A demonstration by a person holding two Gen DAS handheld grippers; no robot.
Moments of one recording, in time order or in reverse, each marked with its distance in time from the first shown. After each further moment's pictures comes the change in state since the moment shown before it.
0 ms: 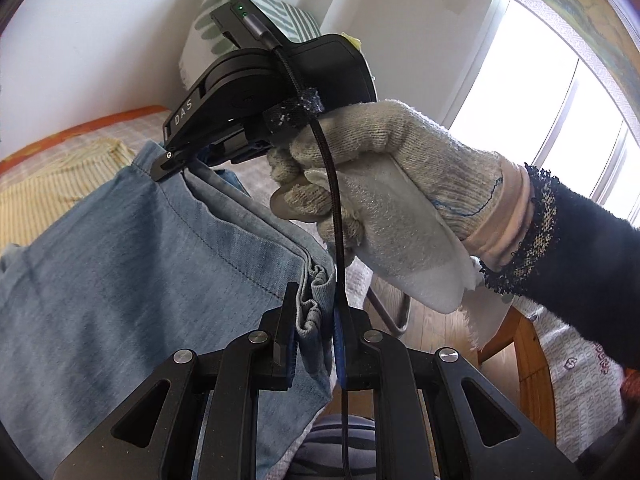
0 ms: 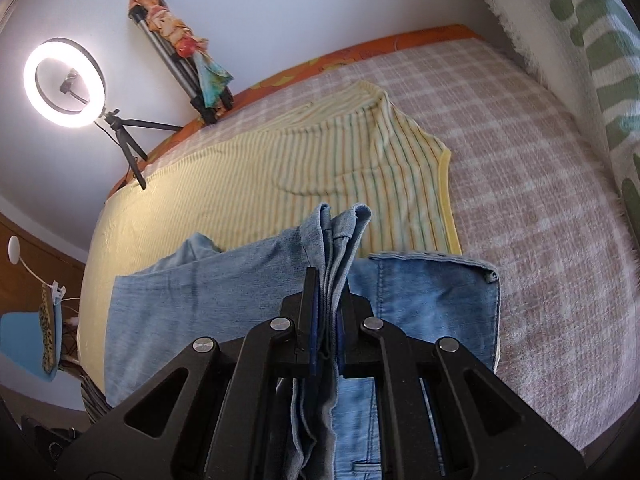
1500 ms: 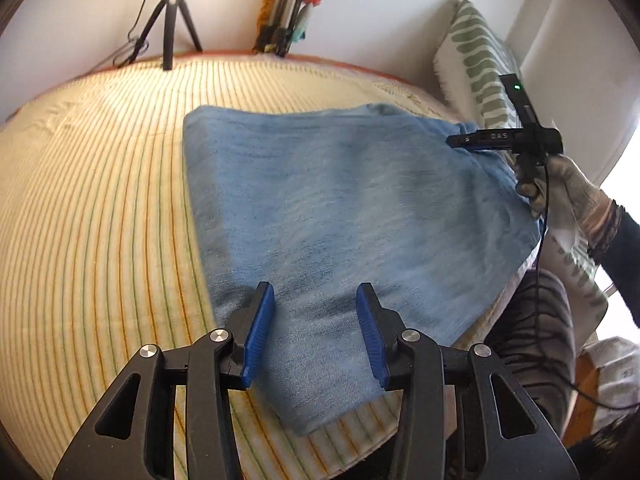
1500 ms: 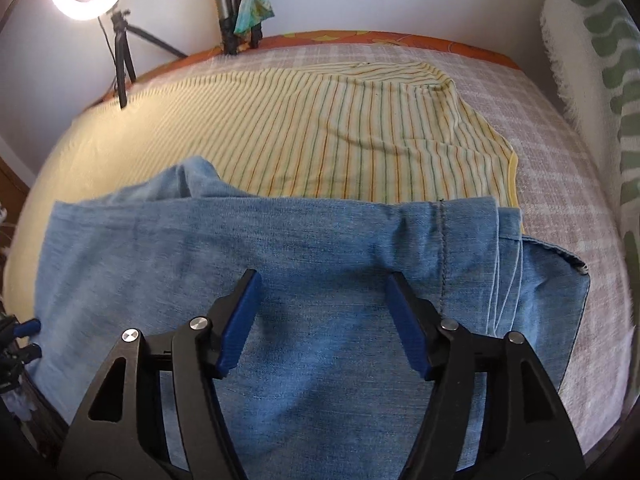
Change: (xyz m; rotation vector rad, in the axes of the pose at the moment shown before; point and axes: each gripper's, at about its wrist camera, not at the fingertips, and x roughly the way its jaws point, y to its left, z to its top) left arm -0.218 0.107 -0.174 -0.386 -0.019 0.527; right arm 0.064 0.090 -0.043 -0.299 0.018 -0.245
